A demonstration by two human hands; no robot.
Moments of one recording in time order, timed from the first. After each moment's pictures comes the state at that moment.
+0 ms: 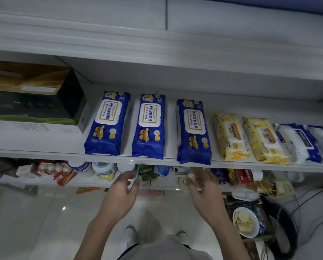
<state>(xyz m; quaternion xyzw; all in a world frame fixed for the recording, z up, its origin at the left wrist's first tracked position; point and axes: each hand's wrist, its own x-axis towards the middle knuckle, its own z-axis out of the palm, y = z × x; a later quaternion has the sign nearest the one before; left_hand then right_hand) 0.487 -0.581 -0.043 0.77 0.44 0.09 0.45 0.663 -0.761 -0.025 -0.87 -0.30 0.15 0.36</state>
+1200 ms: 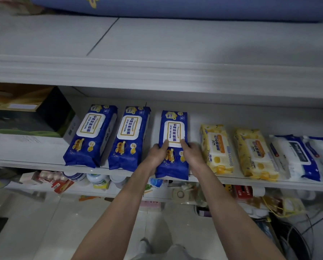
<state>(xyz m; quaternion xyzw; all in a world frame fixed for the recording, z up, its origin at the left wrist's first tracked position) 0.728 -0.582 -0.025 0.55 0.48 0.05 0.68 0.841 -0.678 -0.042 -0.77 -0.10 0.39 0.50</state>
